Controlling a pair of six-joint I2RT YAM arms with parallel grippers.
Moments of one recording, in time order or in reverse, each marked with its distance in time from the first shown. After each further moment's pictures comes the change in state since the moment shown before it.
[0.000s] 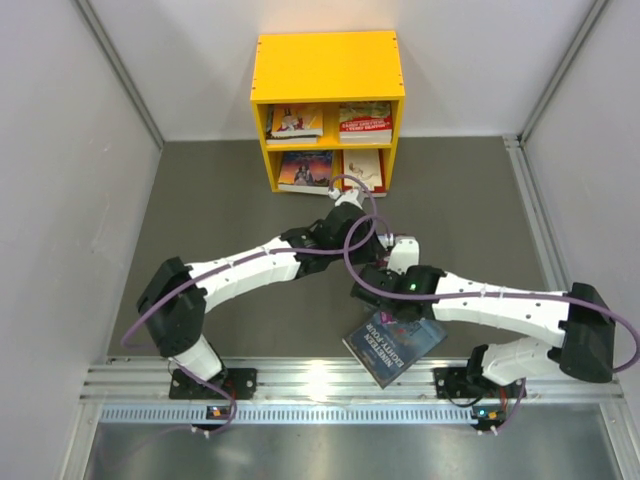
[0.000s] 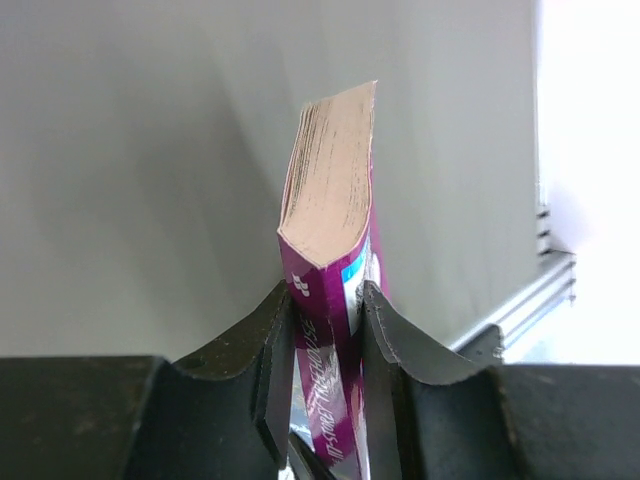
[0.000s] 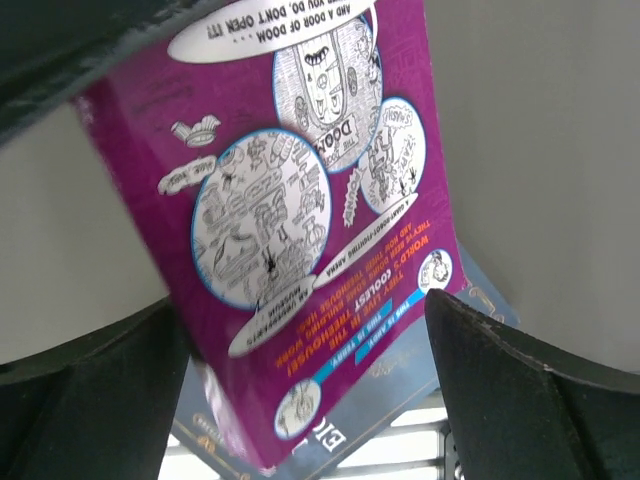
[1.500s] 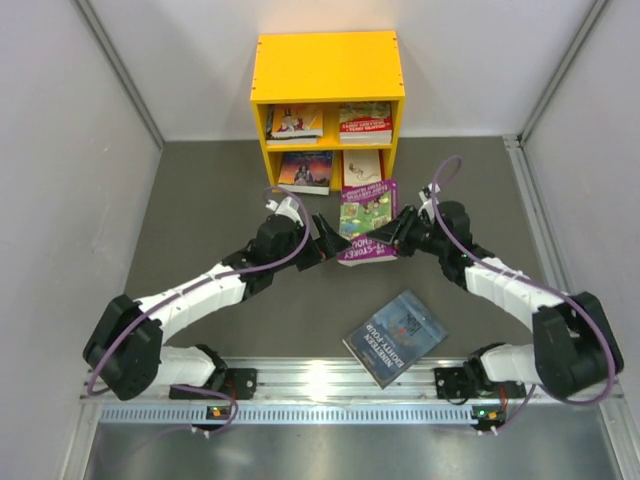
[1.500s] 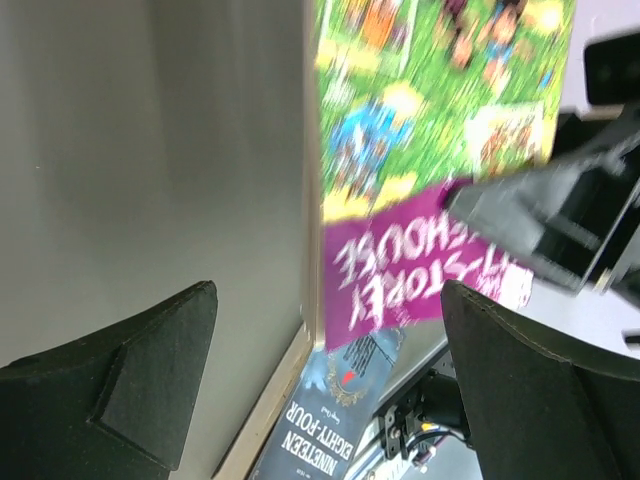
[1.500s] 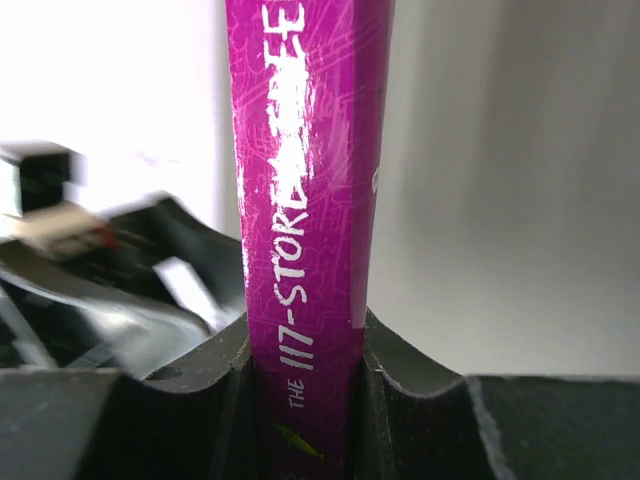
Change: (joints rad) left arm 0.255 -0.352 -0.473 0.306 0.177 -0.069; right arm -0.782 -0.034 -0.339 1.209 -1.113 -0.145
